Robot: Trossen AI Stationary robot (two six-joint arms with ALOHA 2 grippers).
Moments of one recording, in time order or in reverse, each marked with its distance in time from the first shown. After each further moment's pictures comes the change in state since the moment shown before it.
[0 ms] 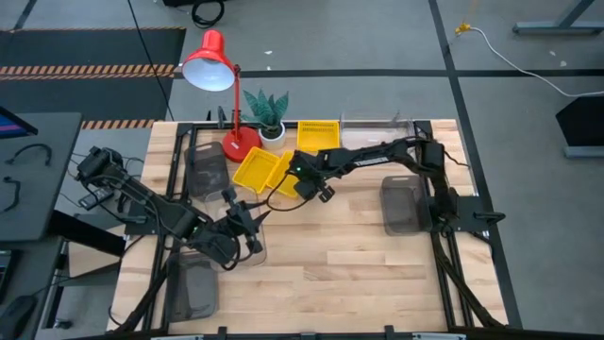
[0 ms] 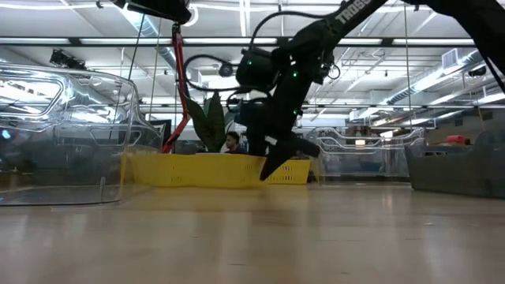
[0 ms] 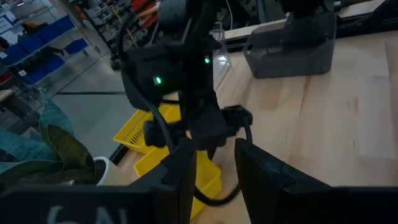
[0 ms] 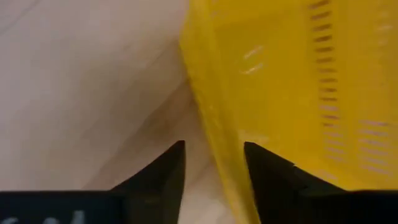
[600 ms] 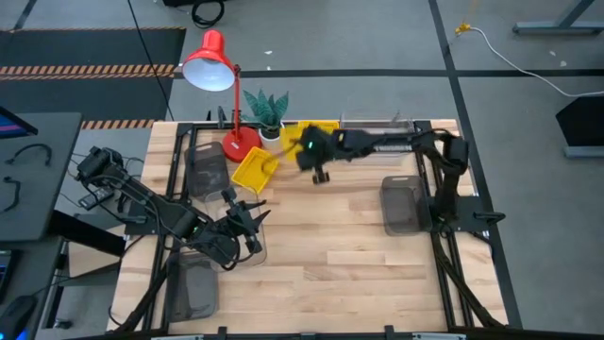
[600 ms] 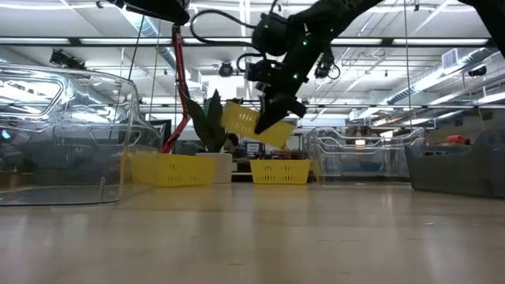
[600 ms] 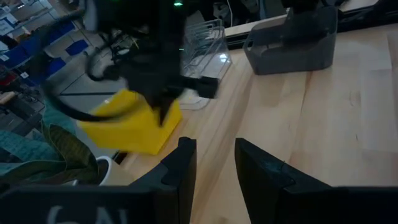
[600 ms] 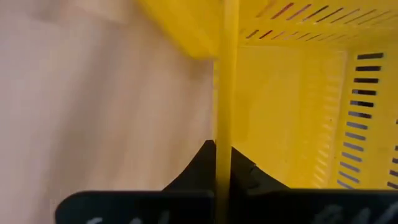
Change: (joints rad) left arm 0.001 0.000 0.000 -0.018 0.000 0.006; right arm -0.085 -0.191 0.001 0.009 0.080 0.397
